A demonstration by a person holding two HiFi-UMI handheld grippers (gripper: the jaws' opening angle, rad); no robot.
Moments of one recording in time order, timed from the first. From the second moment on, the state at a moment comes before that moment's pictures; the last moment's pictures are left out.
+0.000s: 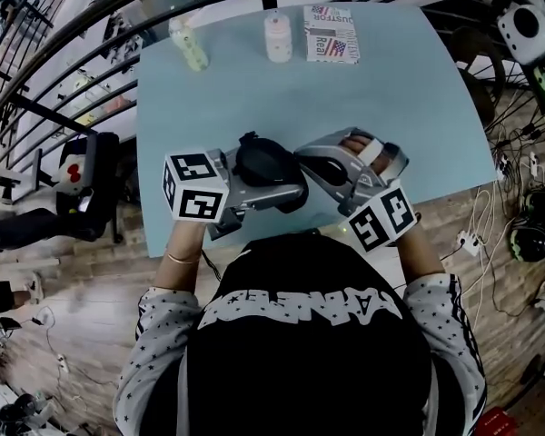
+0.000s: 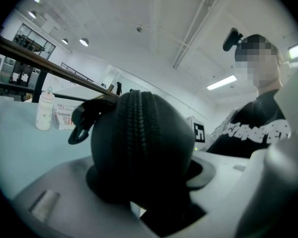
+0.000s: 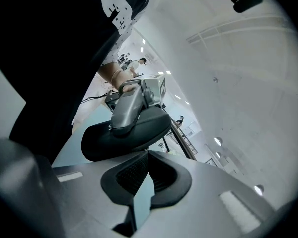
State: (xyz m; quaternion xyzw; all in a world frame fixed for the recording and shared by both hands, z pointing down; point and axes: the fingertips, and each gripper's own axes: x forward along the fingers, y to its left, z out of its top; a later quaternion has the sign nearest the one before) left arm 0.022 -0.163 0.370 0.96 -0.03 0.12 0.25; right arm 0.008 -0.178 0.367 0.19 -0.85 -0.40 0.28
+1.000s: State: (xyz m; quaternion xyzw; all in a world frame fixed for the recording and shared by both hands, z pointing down) left arm 0.024 -0.176 0.361 0.96 0.01 0.14 0.23; right arm -0.001 -0.208 0.331 0.24 -0.83 -0.41 0.29
